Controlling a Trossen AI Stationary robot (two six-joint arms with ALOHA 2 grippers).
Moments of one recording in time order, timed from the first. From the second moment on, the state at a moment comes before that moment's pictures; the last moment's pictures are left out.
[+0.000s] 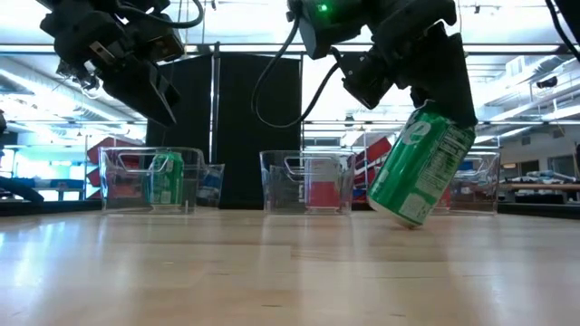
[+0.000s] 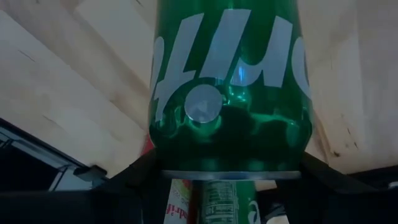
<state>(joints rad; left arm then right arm) 0.00 1.00 0.62 -0.40 0.04 -0.06 0.09 2.01 1.65 -1.52 -0.33 0.58</state>
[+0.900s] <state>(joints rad) 0.00 1.00 0.62 -0.40 0.05 -0.06 0.05 2.01 1.65 -1.50 -0.37 0.62</state>
